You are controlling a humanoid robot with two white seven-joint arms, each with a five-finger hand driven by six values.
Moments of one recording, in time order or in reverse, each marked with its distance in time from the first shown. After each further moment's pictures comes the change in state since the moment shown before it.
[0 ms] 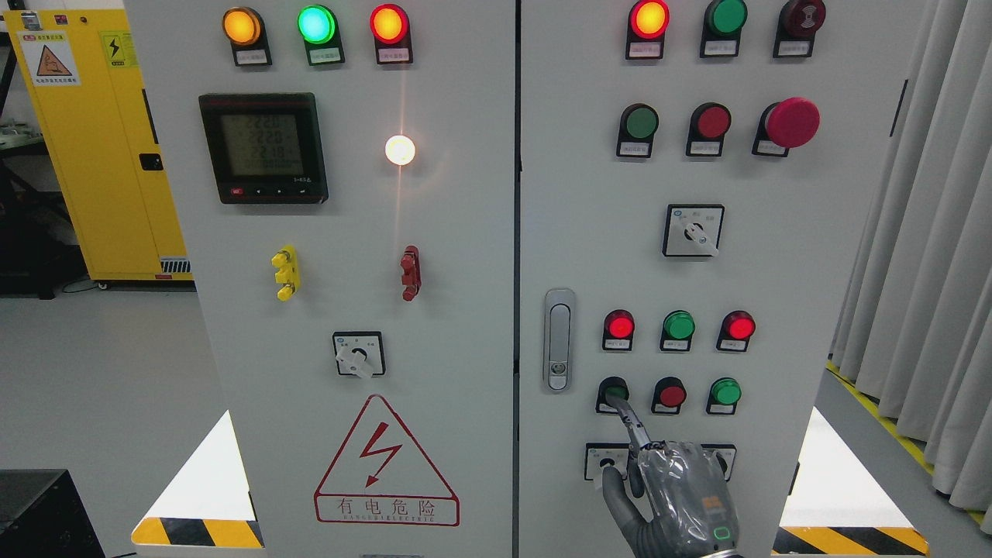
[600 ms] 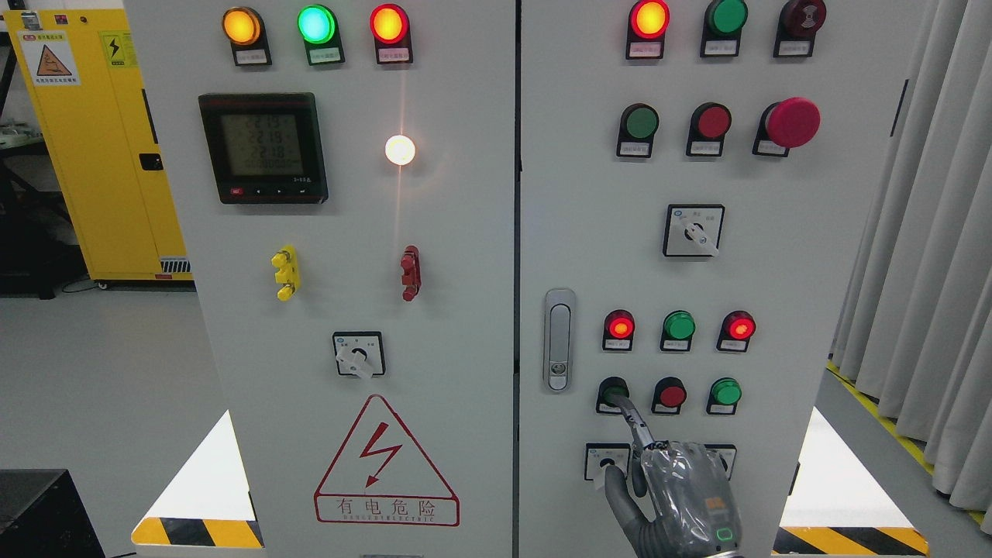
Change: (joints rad) left arm 0.000 0.000 0.000 0.000 0.000 0.000 0.000; right arm 0.010 0.000 -0.001 -0.005 -0.002 0.006 -0.011
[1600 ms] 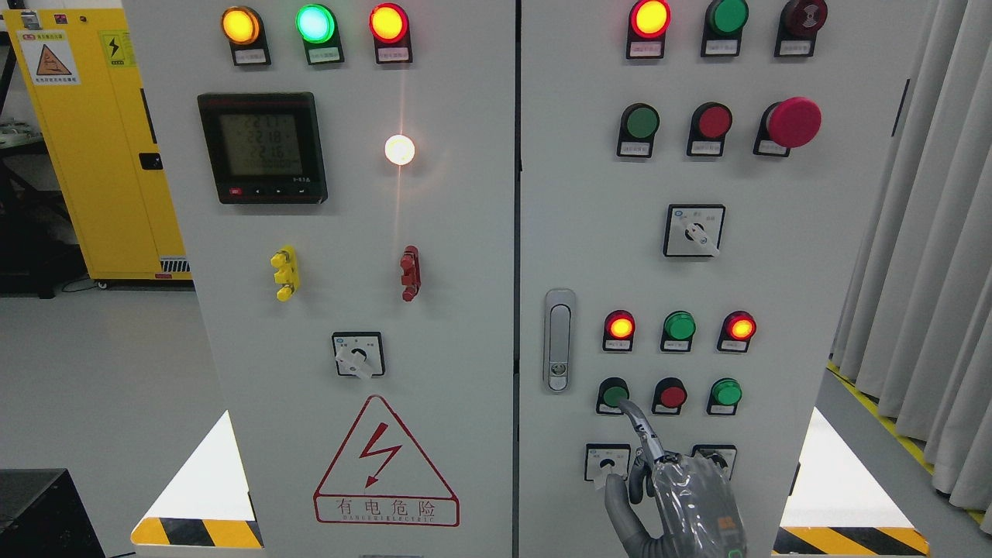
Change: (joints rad) left arm 0.000 0.000 0.000 0.000 0.000 0.000 0.000; right arm 0.080 0.000 0.020 -0.084 -0.218 -0.040 -0.041
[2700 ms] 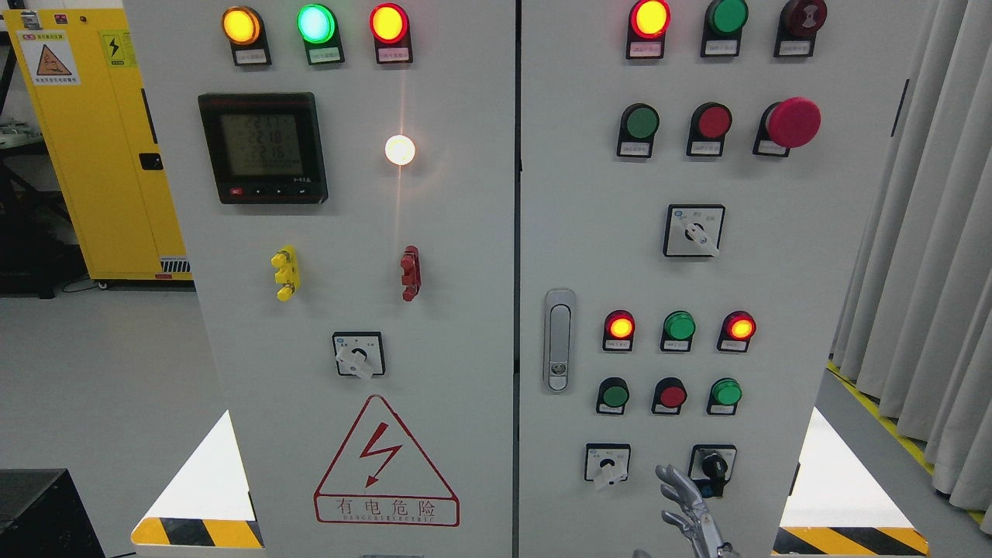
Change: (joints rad) left arm 0.000 0.000 0.000 0.000 0.000 0.000 0.000; right arm 0.270 0.000 0.036 -0.145 -0.607 -0.101 -0.016
